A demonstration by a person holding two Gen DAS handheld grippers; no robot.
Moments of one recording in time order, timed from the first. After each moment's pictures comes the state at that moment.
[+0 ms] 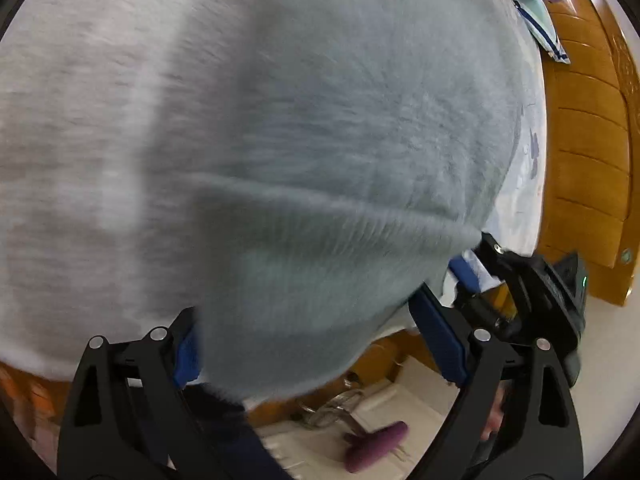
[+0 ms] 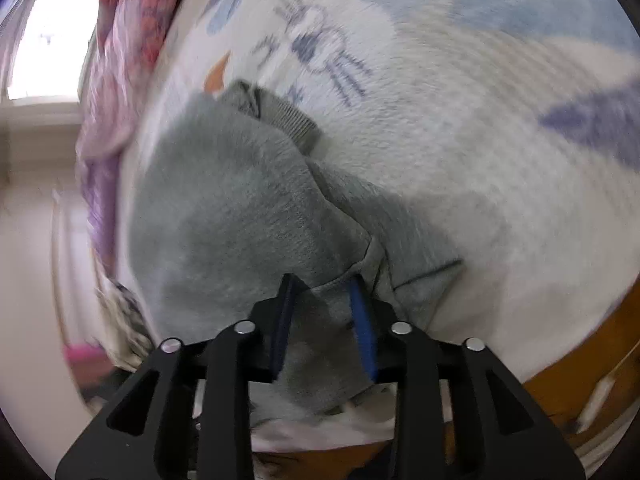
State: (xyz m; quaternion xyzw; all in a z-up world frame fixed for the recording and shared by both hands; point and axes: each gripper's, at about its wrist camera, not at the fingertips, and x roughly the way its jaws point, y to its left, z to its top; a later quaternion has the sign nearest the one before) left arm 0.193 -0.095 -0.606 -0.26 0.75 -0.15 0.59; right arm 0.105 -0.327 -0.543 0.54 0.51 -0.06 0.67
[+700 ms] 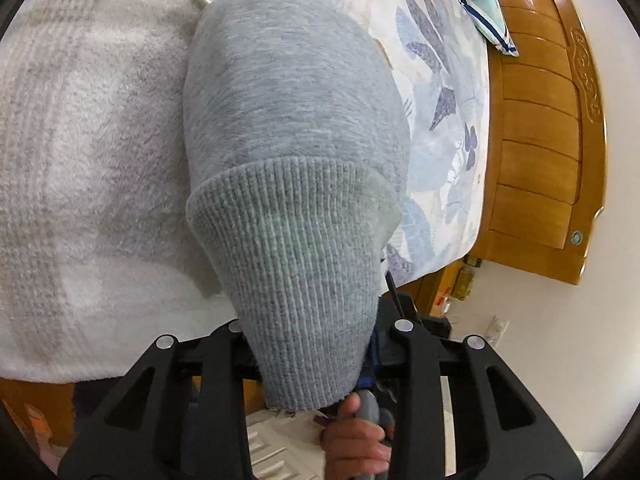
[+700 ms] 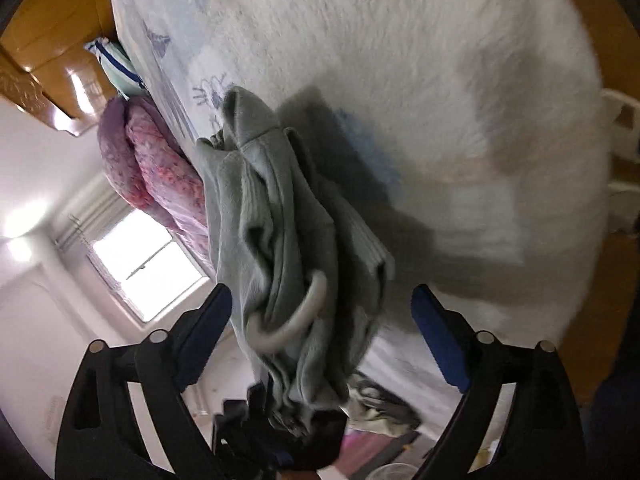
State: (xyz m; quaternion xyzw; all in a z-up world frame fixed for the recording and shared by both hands) left arm 0.230 -0.085 -0.539 -0.30 0.73 -0.24 0.57; right arm 0.002 -0.275 -0.602 0.87 0.24 -0.08 0.43
